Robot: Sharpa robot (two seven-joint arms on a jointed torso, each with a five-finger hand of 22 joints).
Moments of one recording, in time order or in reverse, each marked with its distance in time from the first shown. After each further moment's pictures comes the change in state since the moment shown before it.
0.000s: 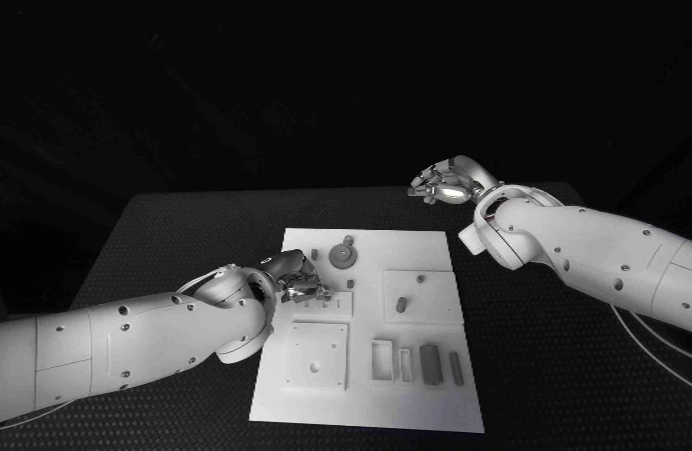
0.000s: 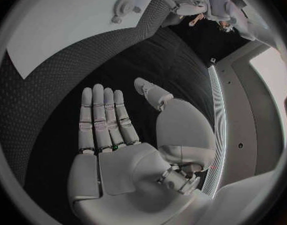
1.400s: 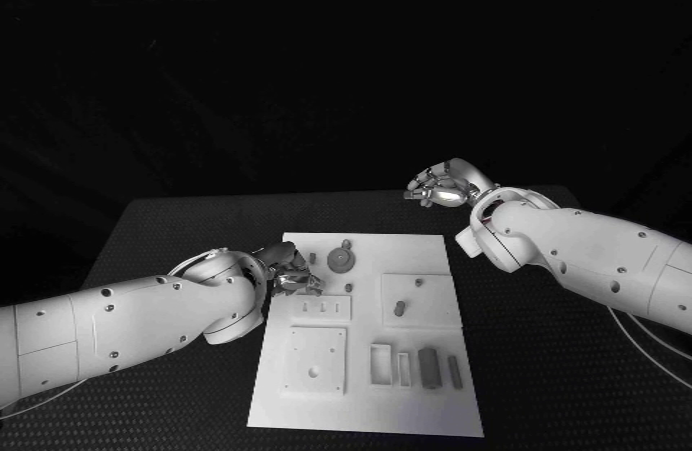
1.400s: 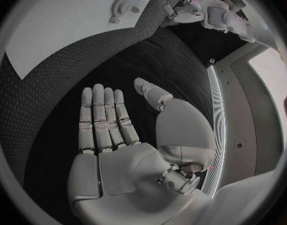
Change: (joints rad) left arm 0.053 -0.021 0.019 -0.008 0.064 0.113 -0.011; left_hand -0.004 0.004 0.000 0.000 -0.009 -0.007 0.000 -0.002 0.002 -0.003 0.003 0.000 0.003 -0.003 0.002 0.000 0.001 0.004 -0.001 0.001 0.000 0.000; right arm 0.002 -0.005 0.001 0.010 -0.004 0.000 -0.001; right_hand 0.004 0.004 0.000 0.000 -0.015 0.007 0.000 0.004 0.002 0.007 0.000 0.000 0.011 0.005 -0.004 0.008 0.000 0.000 0.004 -0.004 0.011 -0.004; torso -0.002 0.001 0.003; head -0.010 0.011
